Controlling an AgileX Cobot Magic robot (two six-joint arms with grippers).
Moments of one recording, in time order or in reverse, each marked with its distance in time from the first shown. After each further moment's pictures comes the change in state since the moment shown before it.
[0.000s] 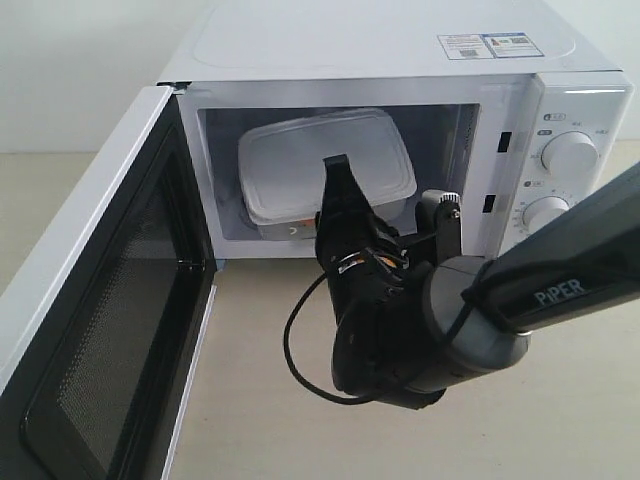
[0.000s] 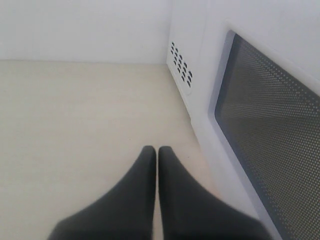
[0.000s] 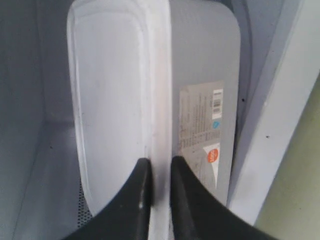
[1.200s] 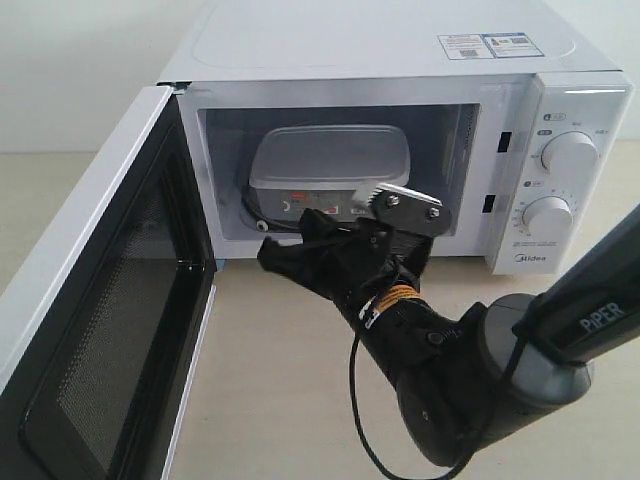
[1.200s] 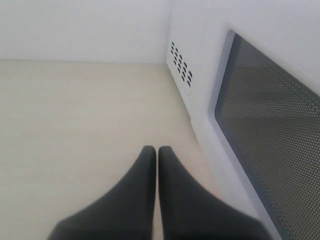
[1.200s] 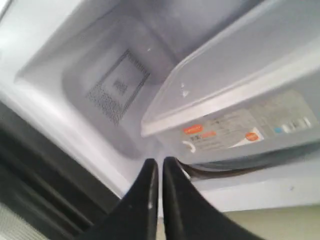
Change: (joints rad) left arm 0.000 0.000 0.000 0.000 0.000 0.000; right arm -0.052 0.004 0.203 -0.536 -0.225 -0.569
